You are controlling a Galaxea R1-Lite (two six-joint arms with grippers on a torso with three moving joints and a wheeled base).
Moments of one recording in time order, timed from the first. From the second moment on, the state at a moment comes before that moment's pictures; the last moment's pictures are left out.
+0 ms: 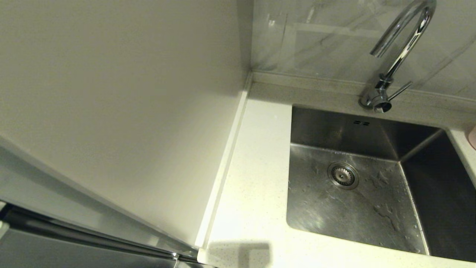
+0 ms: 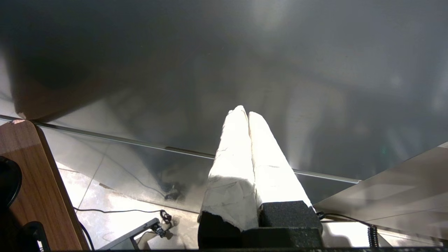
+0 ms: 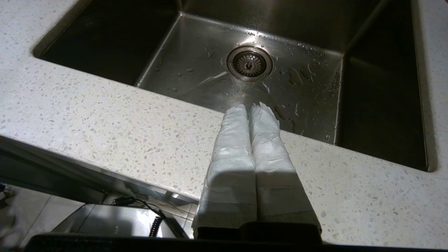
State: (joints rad) left arm 0.00 0.00 0.00 -0.01 0.00 -0.01; right arm 0.00 0.00 0.00 0.00 0.02 -0.03
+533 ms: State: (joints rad) left arm 0.00 0.00 0.00 -0.01 0.00 -0.01; right arm 0.00 0.00 0.00 -0.01 -0.01 -0.02
